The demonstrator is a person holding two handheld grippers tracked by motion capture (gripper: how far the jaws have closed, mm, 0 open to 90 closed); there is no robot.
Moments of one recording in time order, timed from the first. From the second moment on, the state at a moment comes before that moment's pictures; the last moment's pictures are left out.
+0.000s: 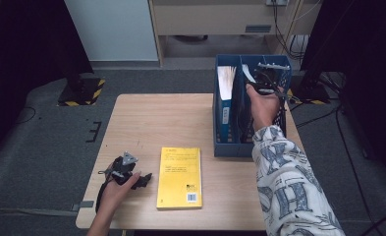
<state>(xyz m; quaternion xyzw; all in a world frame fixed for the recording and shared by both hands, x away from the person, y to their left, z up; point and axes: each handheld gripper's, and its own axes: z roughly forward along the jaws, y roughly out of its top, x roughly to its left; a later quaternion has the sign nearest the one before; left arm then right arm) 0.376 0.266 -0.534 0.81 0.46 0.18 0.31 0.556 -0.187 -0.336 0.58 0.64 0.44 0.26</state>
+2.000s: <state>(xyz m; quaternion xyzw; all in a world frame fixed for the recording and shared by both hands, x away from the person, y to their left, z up) 0.376 0.265 -0.534 0.81 0.46 0.18 0.31 0.551 -0.192 -0.341 0.59 0.62 0.42 0.28</state>
